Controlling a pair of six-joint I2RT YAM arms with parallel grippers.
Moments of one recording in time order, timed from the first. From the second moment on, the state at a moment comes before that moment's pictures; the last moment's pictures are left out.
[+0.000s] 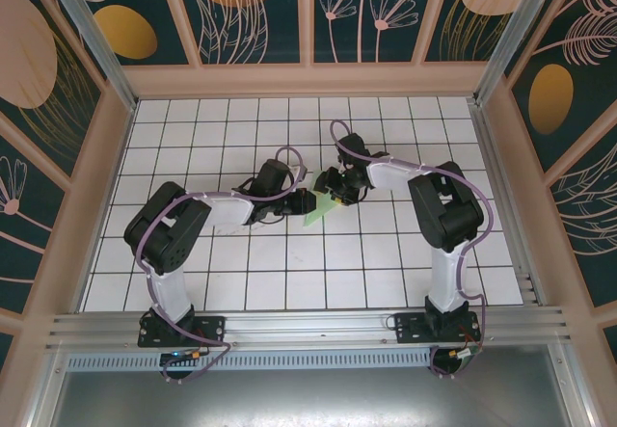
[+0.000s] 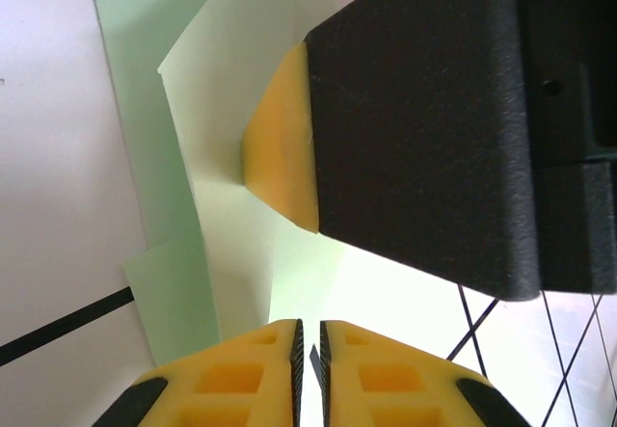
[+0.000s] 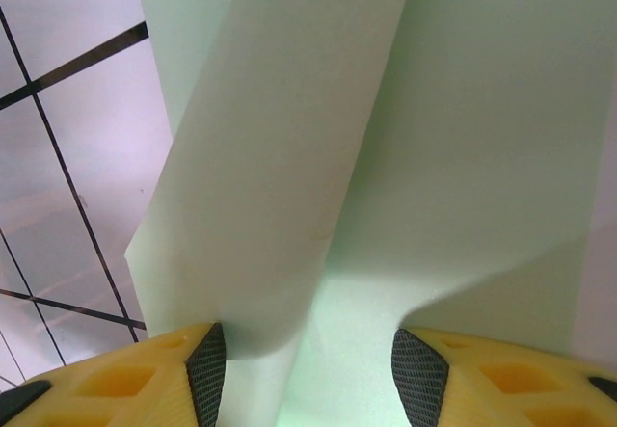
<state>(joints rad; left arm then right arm) -0.62 1.86 0.91 0.20 0.44 -0.63 0.51 1.99 1.24 -0.39 -0.35 0.80</state>
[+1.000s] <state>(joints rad) -0.62 1.91 0.94 0.17 0.40 -0.63 0.52 2.00 1.26 -0.41 -0.33 0.80</state>
